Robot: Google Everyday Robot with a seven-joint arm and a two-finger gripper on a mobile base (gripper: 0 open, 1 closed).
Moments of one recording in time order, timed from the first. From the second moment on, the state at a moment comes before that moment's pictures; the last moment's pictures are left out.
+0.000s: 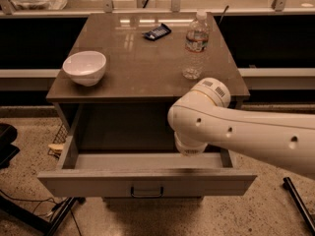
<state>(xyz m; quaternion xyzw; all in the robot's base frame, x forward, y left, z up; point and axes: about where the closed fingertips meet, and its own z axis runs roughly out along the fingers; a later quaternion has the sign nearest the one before) 0.492 -0.091 0.679 -0.68 0.72 -0.10 0.09</state>
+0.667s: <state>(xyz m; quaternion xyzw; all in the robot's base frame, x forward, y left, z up) 0.506 -0.087 0.628 -0.68 0.72 -0.02 0.10</state>
